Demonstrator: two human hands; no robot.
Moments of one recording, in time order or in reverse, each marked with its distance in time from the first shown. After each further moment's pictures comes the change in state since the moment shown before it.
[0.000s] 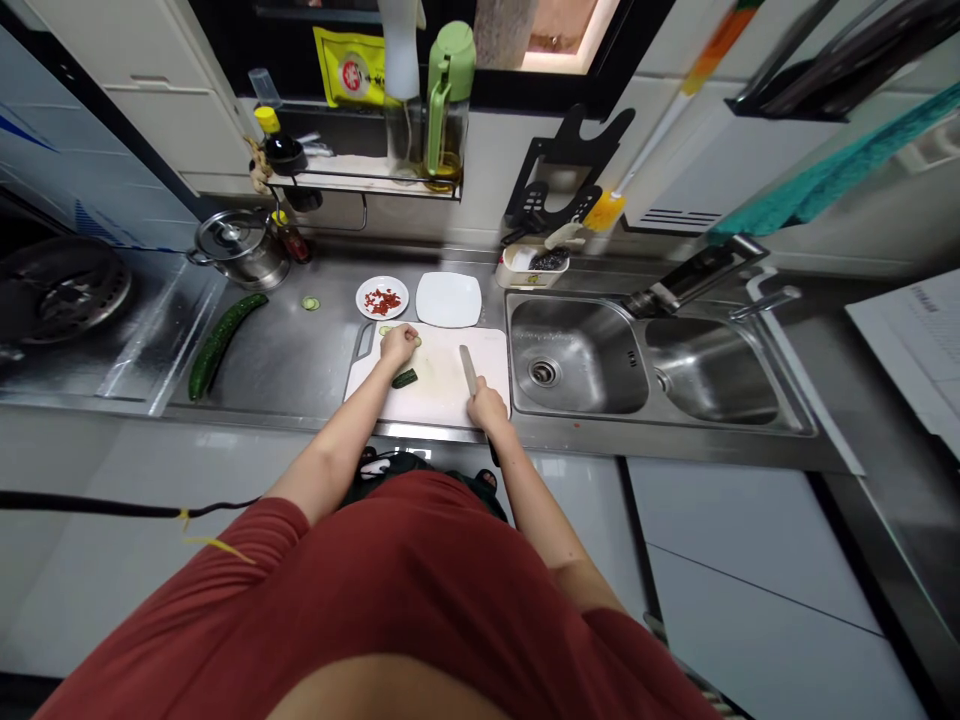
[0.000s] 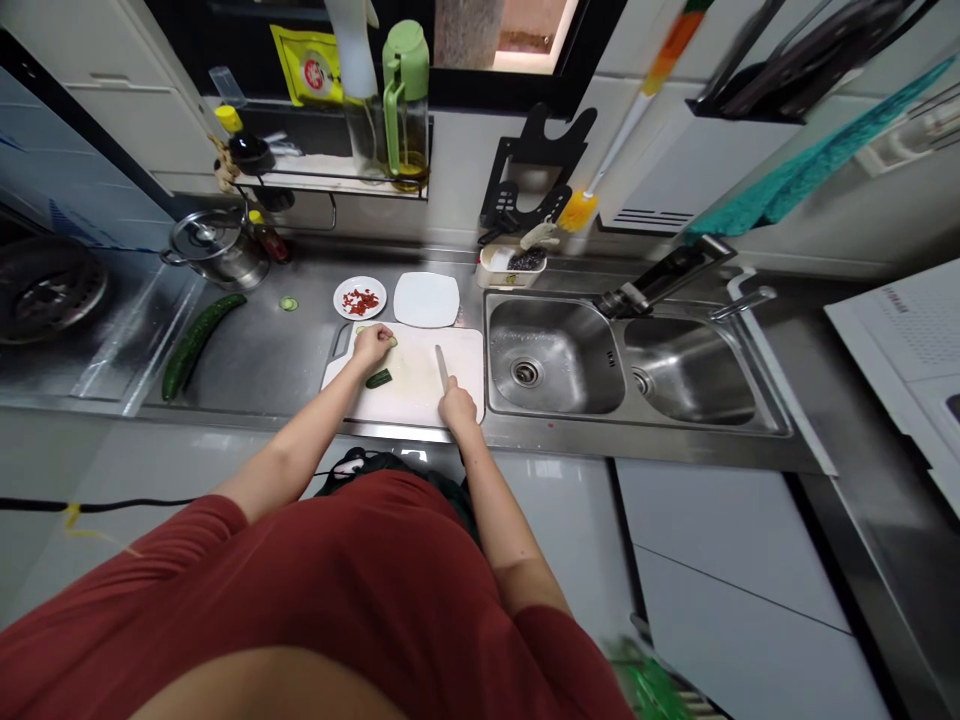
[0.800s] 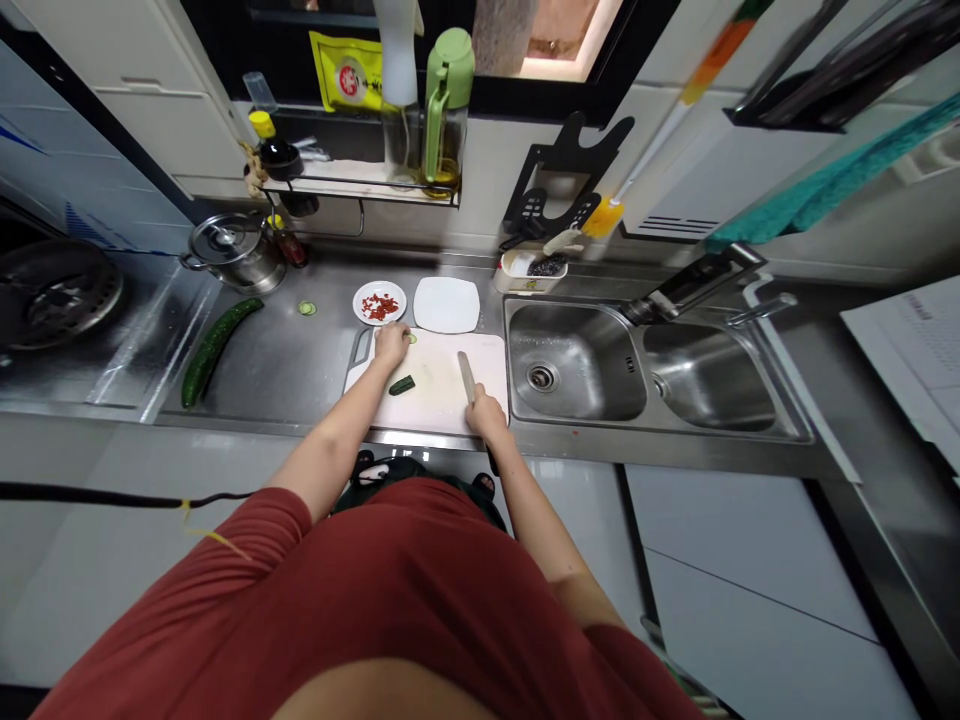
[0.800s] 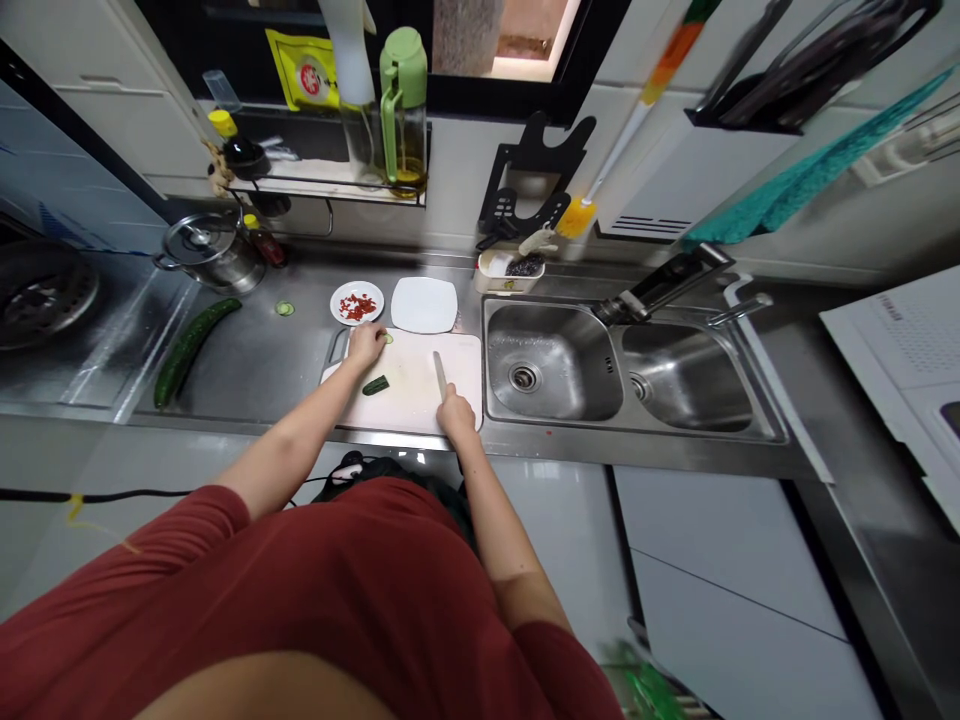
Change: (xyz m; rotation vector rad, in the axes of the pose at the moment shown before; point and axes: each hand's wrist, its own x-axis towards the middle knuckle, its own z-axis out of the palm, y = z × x) left_hand 0.018 0.000 -0.010 0.283 0.050 0.169; right_hand 0.001 0.003 -0.001 -0.008 -0.009 -0.002
